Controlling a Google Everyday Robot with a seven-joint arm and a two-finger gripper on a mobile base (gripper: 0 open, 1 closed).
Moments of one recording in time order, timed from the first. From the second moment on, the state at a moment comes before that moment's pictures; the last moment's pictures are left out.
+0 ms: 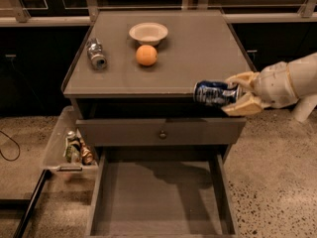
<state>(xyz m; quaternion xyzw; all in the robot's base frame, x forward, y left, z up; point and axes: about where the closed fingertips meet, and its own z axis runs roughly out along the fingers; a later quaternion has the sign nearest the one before) 0.542 -0.210 0.850 -0.61 0.67 0.16 0.39</state>
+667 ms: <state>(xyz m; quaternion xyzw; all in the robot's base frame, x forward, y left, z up) 0.517 -0.238 0.817 -0.57 0.70 0.15 0.40</state>
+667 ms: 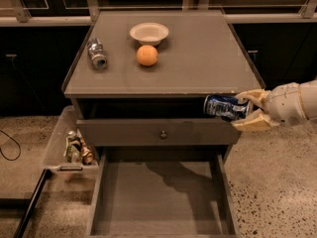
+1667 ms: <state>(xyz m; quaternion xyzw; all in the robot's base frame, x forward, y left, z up) 0.479 -0.205 0.655 -0.57 0.72 0.20 0.35</state>
